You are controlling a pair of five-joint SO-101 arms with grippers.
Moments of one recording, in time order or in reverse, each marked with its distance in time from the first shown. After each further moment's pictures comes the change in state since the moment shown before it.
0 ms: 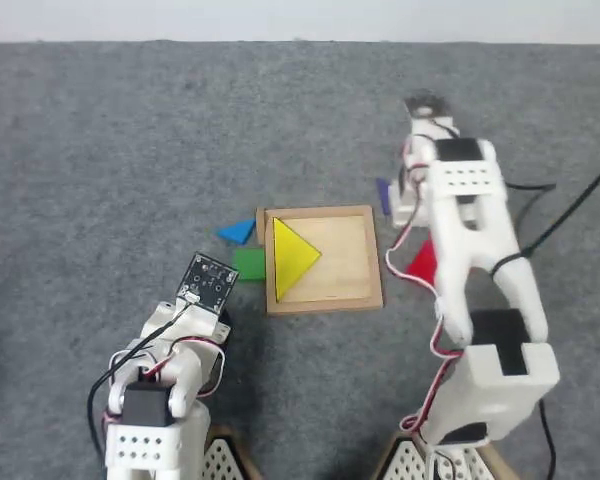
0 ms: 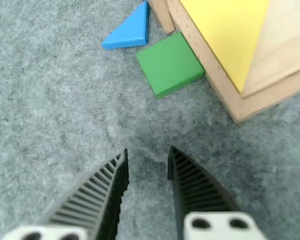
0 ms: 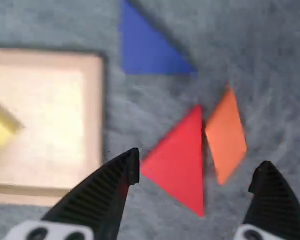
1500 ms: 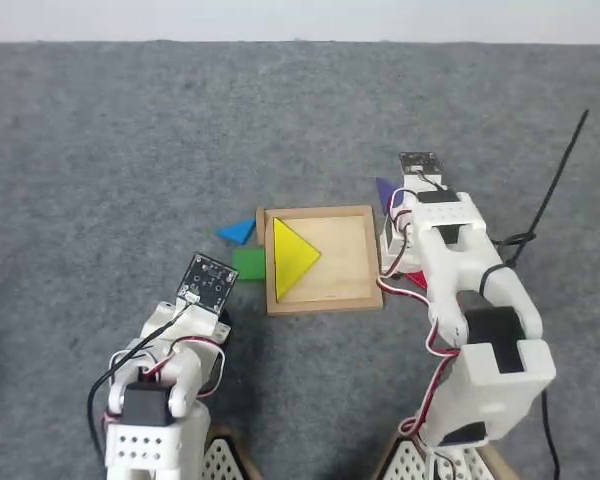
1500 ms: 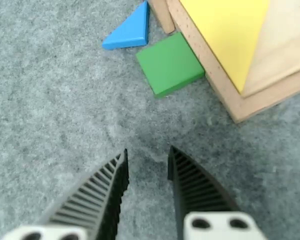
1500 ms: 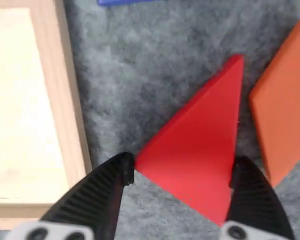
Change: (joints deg) left arm 0.0 0.0 0.0 0.0 0.0; right arm -2.5 2.1 21.1 -17.1 -7.9
